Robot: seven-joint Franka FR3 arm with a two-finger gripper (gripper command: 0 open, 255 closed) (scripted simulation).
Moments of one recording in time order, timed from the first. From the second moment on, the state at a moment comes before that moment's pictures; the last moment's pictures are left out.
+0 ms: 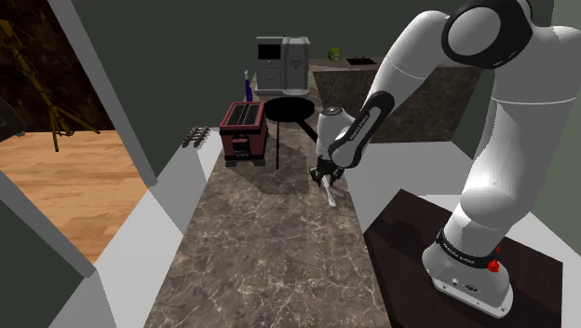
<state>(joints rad) -0.12 0.22 0.08 -2.51 -0.29 2.78 0.96</state>
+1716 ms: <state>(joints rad) -0.14 -0.01 0.12 -2.51 -0.16 2.53 0.85</state>
